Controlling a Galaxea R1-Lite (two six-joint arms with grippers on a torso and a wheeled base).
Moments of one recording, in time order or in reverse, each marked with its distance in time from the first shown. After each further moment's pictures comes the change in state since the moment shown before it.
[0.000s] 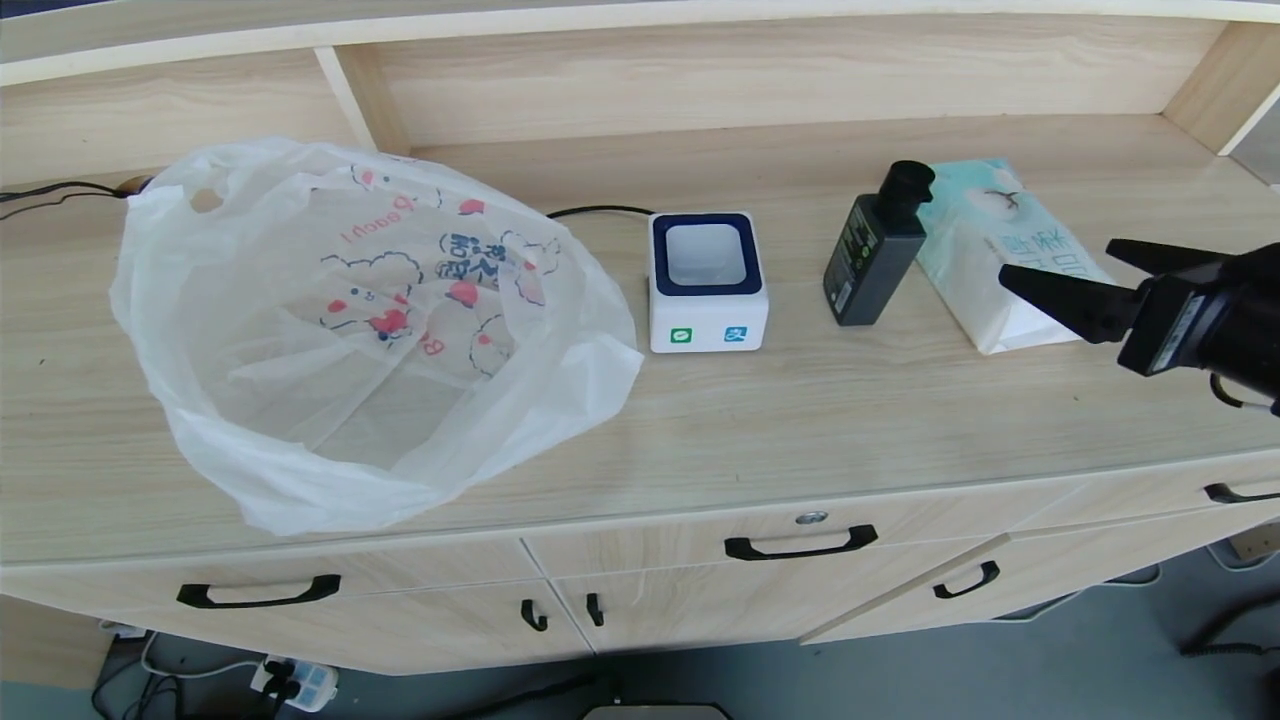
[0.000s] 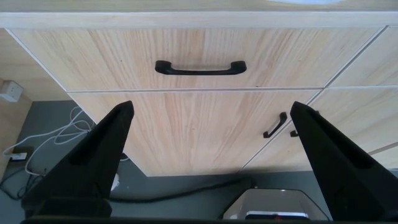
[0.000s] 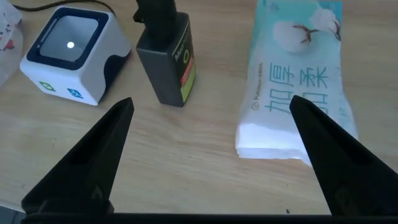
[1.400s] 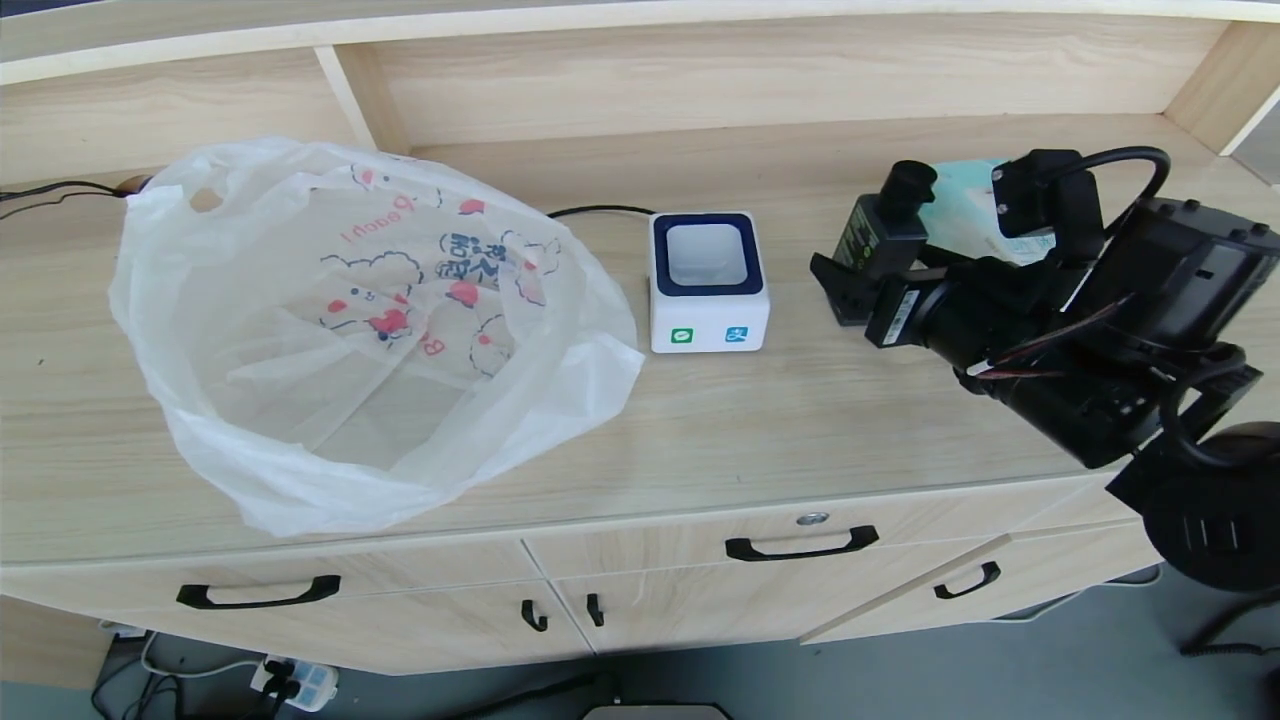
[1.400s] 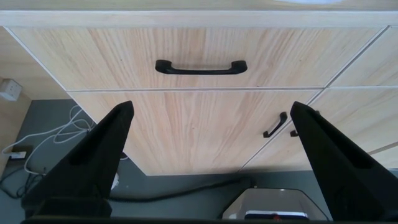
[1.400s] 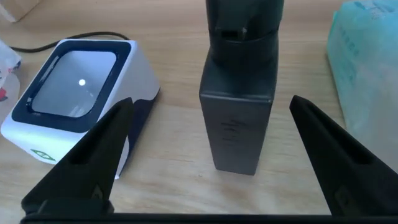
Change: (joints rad) left arm -0.001 0.000 0.000 0.002 0.001 -0.003; right arm 0.226 0.410 -0.097 -0.447 -0.258 0.063
